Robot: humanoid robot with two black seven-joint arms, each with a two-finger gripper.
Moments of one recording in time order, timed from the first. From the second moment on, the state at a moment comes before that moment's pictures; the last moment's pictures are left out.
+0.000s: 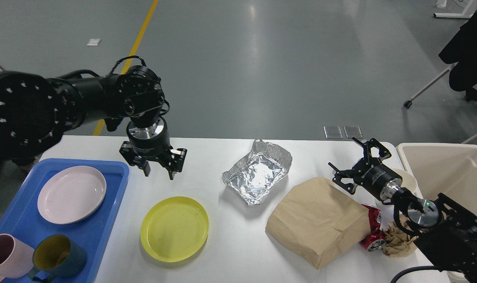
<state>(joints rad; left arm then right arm) -1.74 0.07 1.14 -0.76 -0.03 -0.96 0.29 0.59 -0.25 0.82 0.37 0.18 0.64 -0.15</state>
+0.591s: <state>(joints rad) -1.83 0.12 1.32 -0.82 -0.04 -0.96 0.28 0.59 -0.25 0.82 0.37 0.18 0.64 -0.15</state>
